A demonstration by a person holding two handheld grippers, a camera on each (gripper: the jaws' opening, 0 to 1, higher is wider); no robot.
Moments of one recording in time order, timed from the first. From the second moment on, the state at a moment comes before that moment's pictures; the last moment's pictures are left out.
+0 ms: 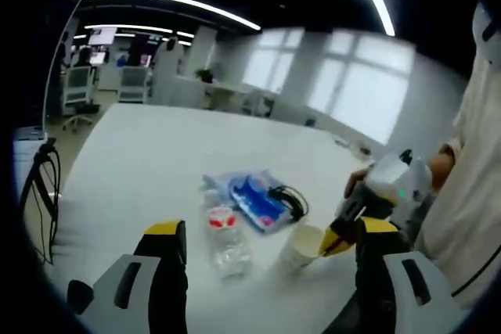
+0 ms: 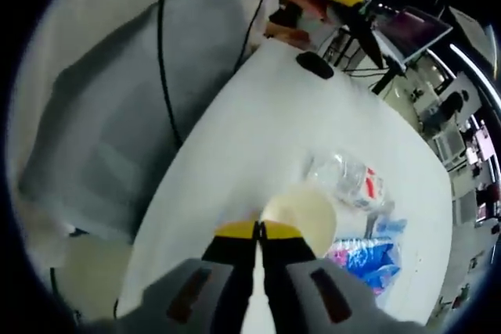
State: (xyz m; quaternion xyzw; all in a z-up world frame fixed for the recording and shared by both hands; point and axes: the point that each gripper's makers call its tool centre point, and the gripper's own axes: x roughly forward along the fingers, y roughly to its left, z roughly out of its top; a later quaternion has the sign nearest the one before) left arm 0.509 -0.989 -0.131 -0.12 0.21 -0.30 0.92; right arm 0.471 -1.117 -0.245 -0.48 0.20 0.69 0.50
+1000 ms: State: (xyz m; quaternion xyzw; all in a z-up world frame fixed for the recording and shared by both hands) left arm 0.511 -0.997 -0.127 -0.11 0.21 -0.31 0.92; right arm 0.482 -1.116 -0.211 -0.39 0.22 0.67 0.59
